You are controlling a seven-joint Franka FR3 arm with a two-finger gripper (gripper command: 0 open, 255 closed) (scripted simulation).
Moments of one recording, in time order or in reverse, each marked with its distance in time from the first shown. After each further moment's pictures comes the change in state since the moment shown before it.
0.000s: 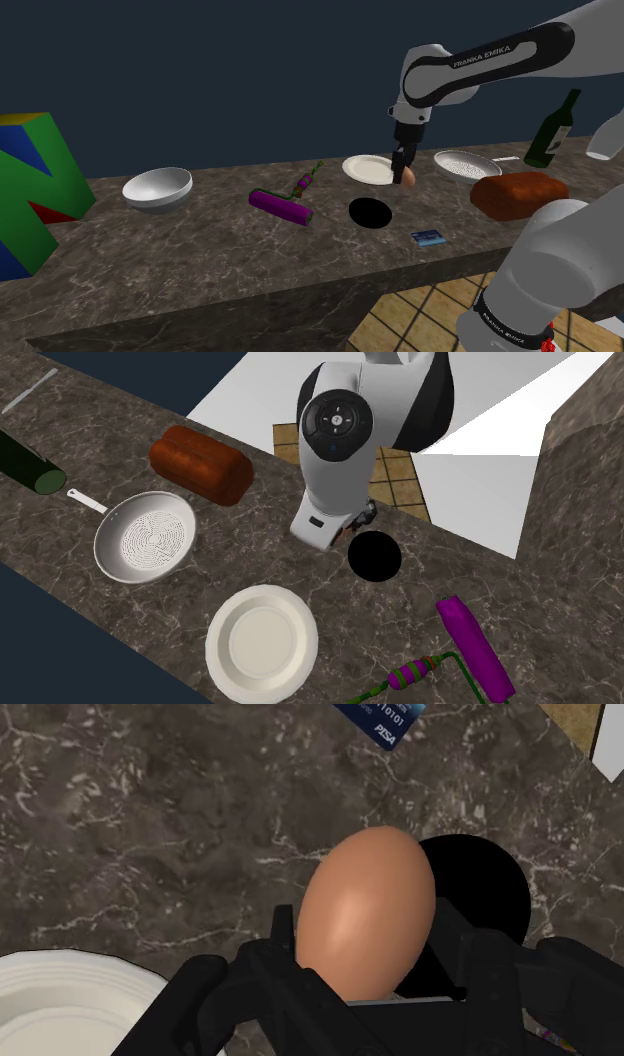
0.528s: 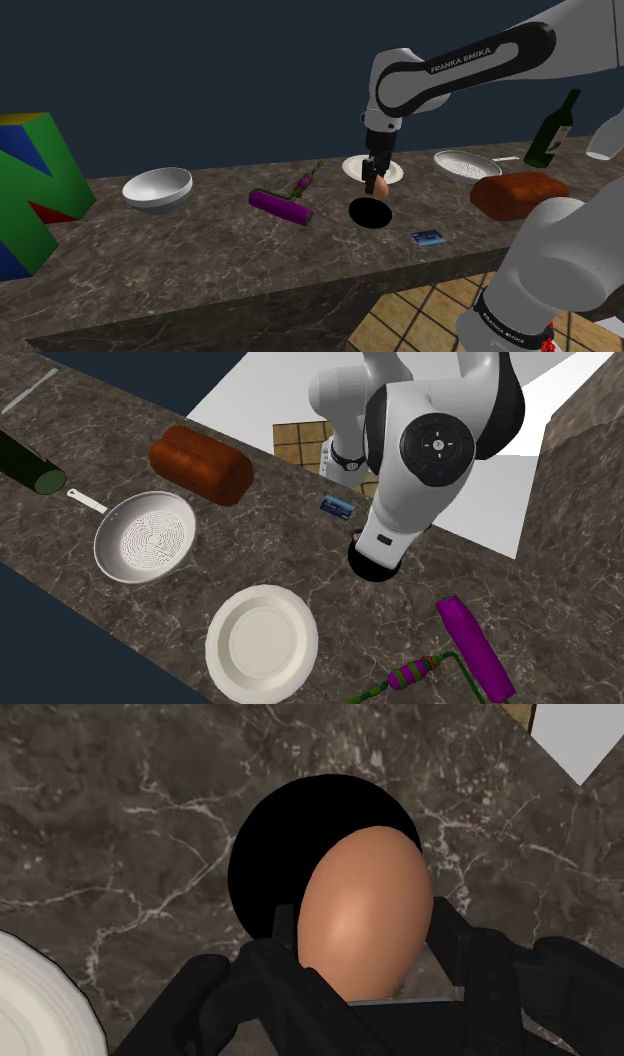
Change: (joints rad) arm 0.097 0.062 0.132 0.021 0.097 0.050 0.168
